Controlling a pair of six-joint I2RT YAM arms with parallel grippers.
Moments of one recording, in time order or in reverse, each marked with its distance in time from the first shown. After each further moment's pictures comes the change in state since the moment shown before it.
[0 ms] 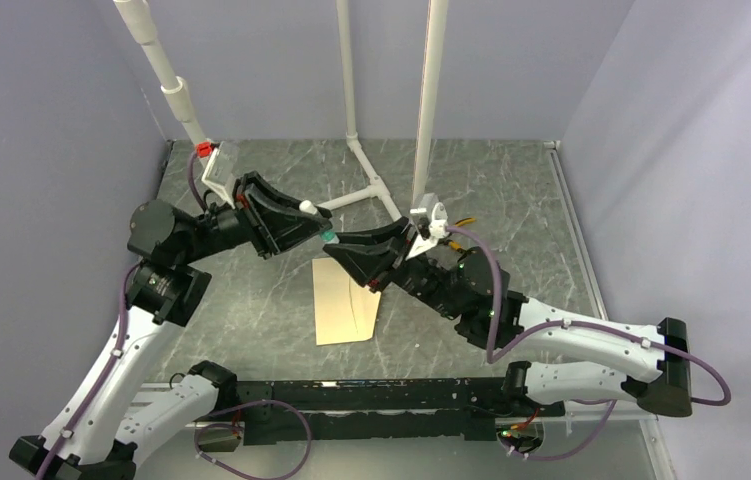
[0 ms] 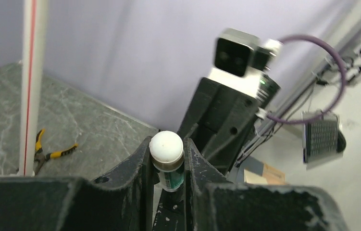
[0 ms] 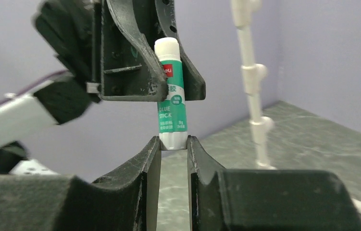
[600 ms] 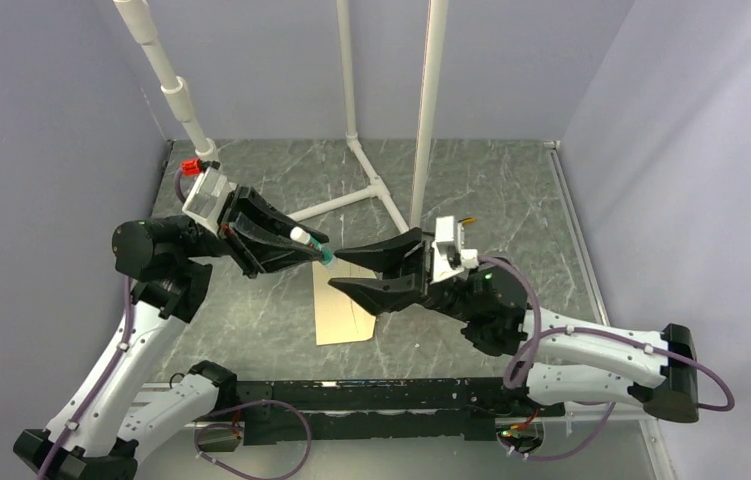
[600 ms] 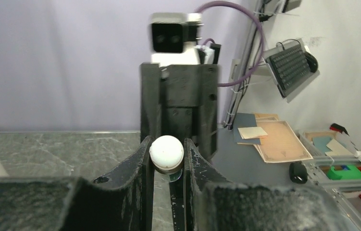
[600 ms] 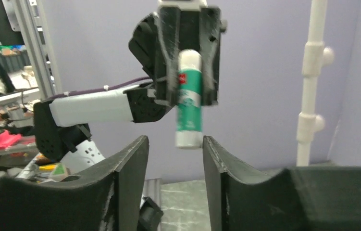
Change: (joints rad) left arm -0.006 0.008 -0.044 0.466 0.359 -0.033; right arm -0.010 -0.048 -0.138 0.306 -0.351 0.089
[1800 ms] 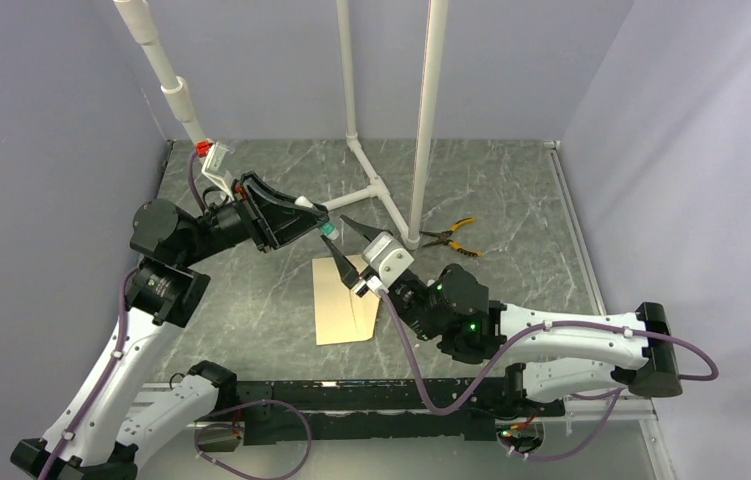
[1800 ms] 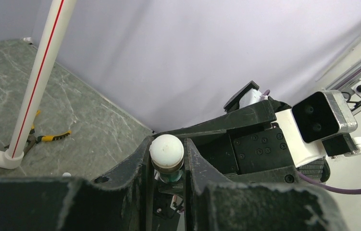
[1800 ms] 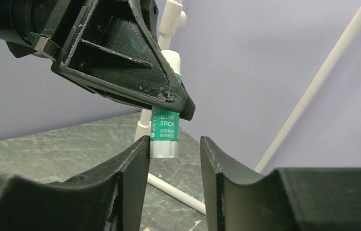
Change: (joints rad) left arm 0.019 -0.032 0.014 -0.479 -0.397 -0.068; right arm 0.182 0.135 0.180 -0.208 0.677 -0.789
